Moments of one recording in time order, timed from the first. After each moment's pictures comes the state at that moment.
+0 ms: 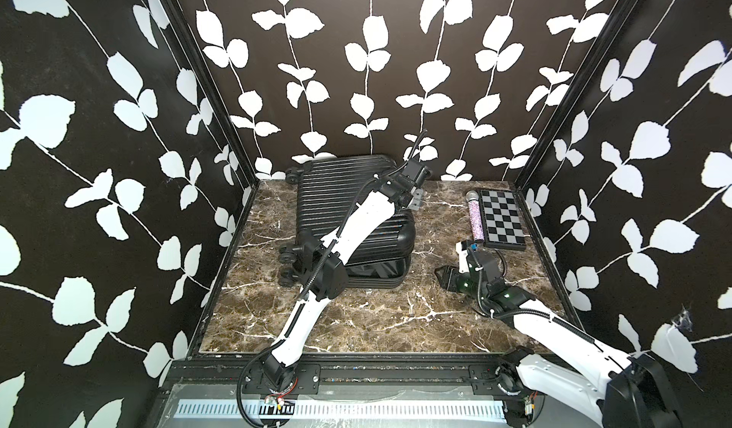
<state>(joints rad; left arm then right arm) -0.78 2.34 2.49 -0.98 -0.33 -0.29 0.50 1.01 0.50 -0.17 -0.06 0.57</state>
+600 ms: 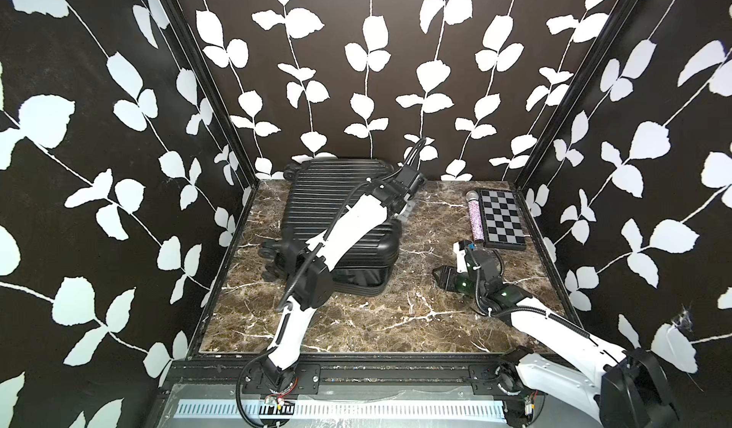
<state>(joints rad) -0.78 2.10 2.15 -1.04 -0.38 -0.09 0.50 1.05 0.50 -0.16 -0.09 0.58</state>
